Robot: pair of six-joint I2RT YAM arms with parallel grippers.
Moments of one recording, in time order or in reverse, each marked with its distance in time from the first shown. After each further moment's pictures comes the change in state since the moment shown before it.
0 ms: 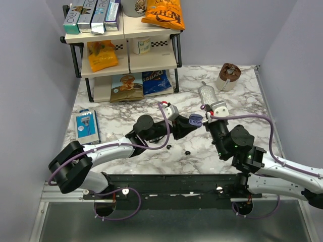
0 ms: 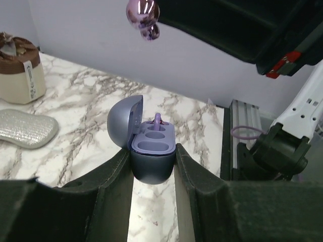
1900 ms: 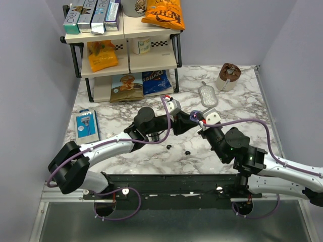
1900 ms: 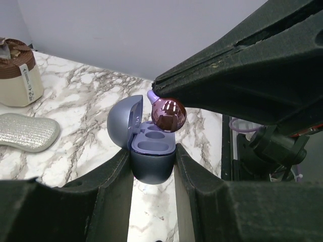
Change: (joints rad) left arm 0.043 -0.003 0.114 -0.171 0.098 0.042; right arm 0.050 -0.014 0.000 -0.150 -0.147 0.042
